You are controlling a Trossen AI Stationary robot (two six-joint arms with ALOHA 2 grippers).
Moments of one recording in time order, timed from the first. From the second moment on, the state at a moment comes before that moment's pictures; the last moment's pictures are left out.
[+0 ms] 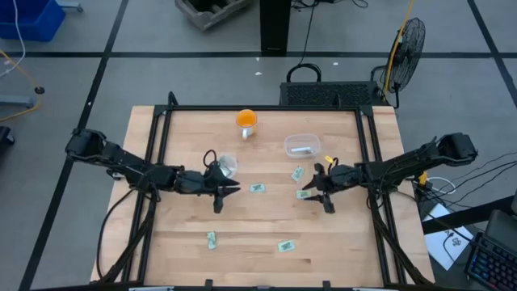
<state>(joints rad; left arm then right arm) -0.24 1.29 0.42 0.52 -0.29 -0.37 0.12 1.10 0.23 0.31 -0.06 0.06</state>
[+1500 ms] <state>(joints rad) -0.14 1.29 0.42 0.52 -0.37 -0.19 0.16 1.48 0.23 0.49 0.11 0.17</state>
